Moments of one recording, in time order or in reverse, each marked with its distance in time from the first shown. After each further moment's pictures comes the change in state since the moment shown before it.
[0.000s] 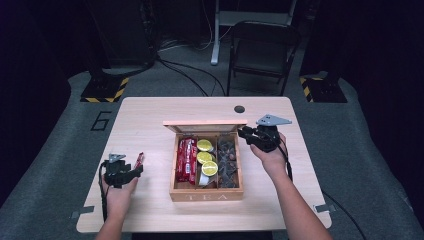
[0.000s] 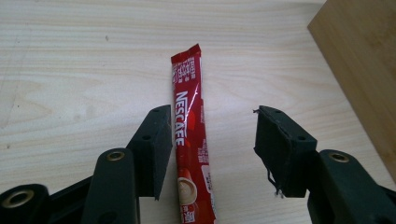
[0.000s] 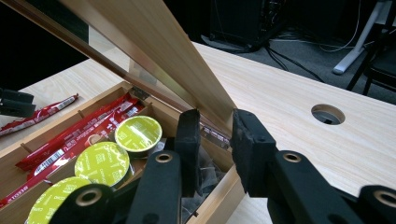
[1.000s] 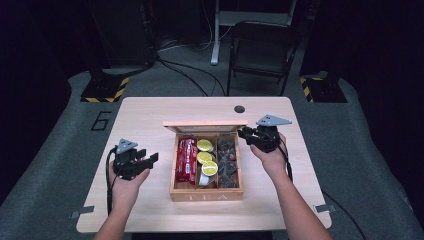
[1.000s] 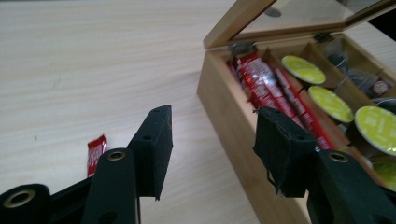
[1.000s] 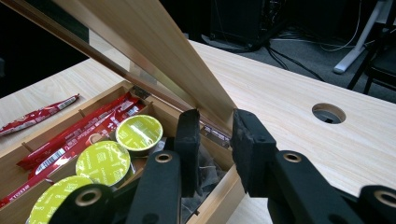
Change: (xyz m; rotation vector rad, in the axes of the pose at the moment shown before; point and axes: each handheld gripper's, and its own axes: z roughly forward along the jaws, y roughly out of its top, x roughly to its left) left arm -0.070 0.055 -0.051 -0.116 -0.161 0.156; right arm 0.000 -0.001 0.000 0.002 0.002 -0.001
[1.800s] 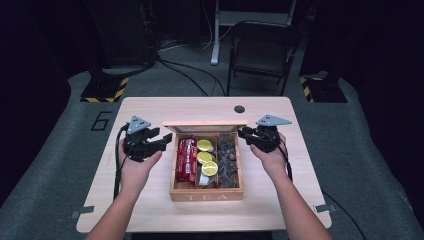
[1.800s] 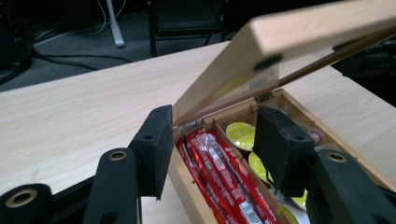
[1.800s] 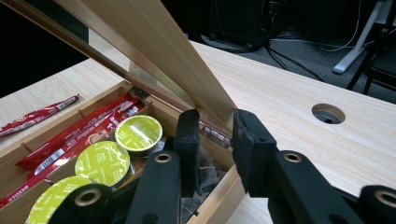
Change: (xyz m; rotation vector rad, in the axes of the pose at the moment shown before) left arm -0.043 0.069 -0.012 -0.076 -0.064 0.124; right arm 0.000 0.000 0.000 -0.002 0.000 -0.004
